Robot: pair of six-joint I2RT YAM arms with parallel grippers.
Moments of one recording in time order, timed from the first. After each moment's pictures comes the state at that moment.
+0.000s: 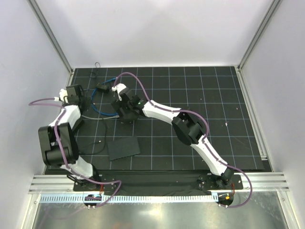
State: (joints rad) left arm 0.19 1.53 0.96 -0.14 -0.12 -1.02; right arm 0.89 2.45 2.02 -0.24 0.15 0.08
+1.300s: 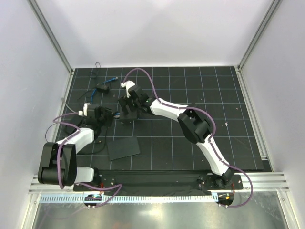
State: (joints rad) left arm -0.07 1.33 0.54 0.15 0.03 -1.19; right arm 0.83 2.34 1.85 -0.15 0.05 0.16
